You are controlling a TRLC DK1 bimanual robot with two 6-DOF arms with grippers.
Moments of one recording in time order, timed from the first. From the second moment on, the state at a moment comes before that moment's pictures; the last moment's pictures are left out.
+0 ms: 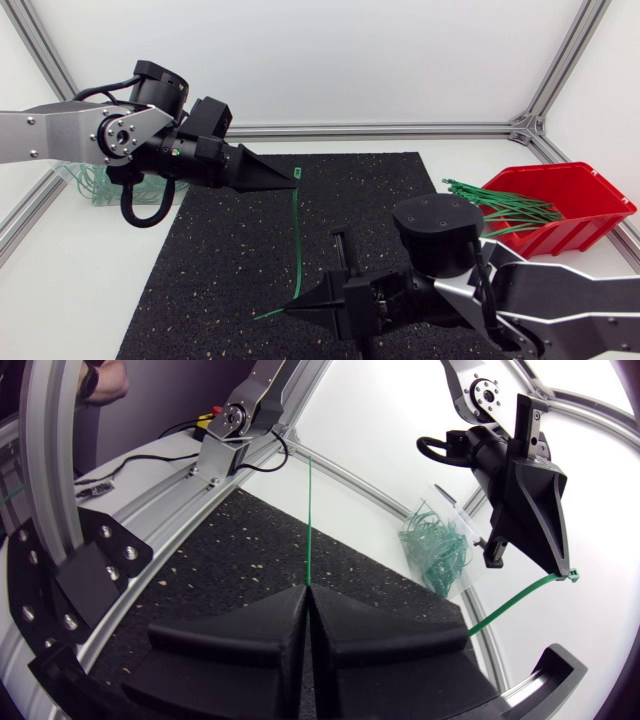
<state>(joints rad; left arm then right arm) -0.30 1.62 1.08 -0.35 1.27 -0.05 0.84 1.38 0.46 0.42 -0.59 -0.81</state>
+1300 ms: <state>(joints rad) -0.39 1.22 0.63 0.43 1.15 -0.52 0.80 1.08 0.88 -0.08 -0.96 0.52</state>
